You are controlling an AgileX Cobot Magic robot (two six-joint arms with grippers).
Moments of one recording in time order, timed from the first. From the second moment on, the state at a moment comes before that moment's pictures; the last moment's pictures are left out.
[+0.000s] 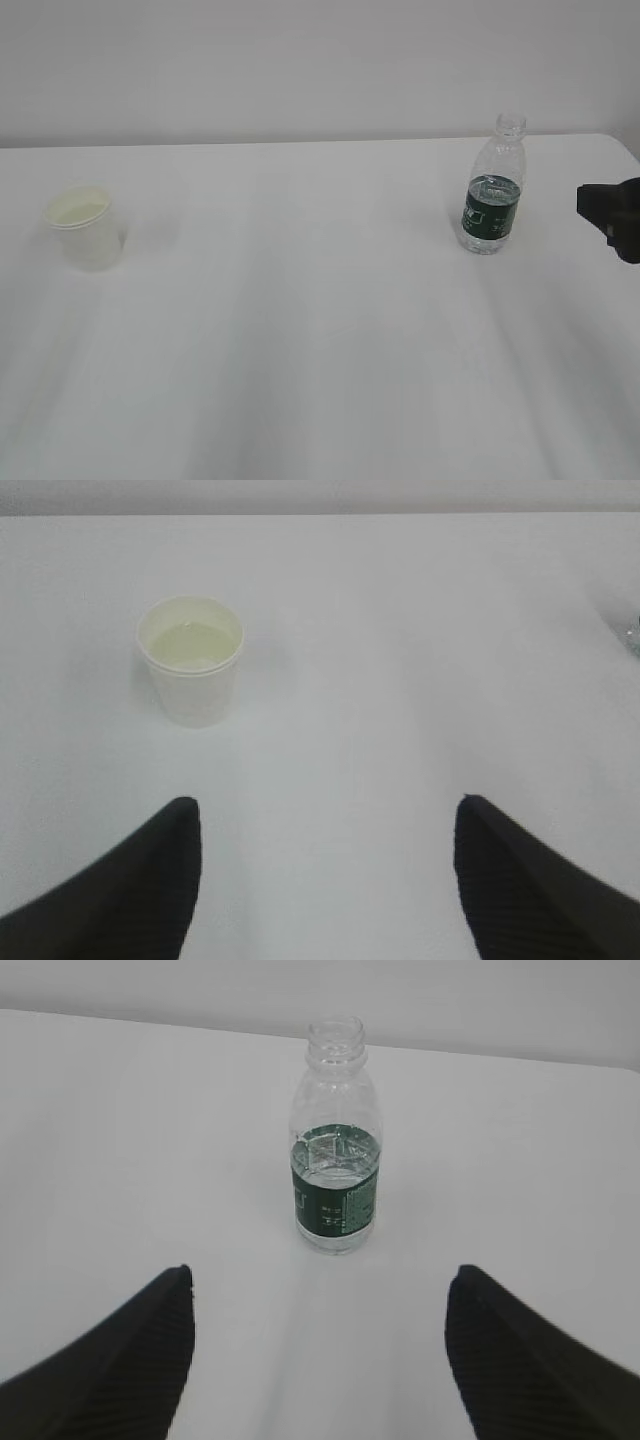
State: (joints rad) left arm -0.19 0.74 -0.52 -0.18 0.39 -0.01; right arm 0.16 1.05 -0.50 0.06 0.01 -0.10
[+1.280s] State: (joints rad) left arm -0.15 0.38 -0.60 -0.02 0.94 -0.13; right arm 0.16 0.63 -0.50 0.05 0.54 -0.10
